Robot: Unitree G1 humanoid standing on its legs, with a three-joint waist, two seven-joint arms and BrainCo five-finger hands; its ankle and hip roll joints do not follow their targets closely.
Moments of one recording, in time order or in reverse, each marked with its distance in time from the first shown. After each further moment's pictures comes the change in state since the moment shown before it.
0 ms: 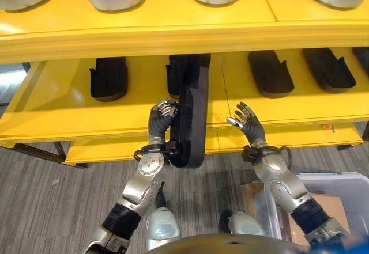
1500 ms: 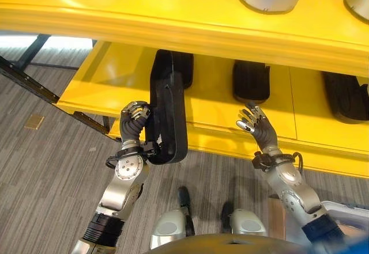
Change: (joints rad) left arm 0.099 0.059 0.229 -0.065 0.100 0.019 0.088; right arm 0.099 0.001 -0.082 -0.160 -0.043 -0.023 0.123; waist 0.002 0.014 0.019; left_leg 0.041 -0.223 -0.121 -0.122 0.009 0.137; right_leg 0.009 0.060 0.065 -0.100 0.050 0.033
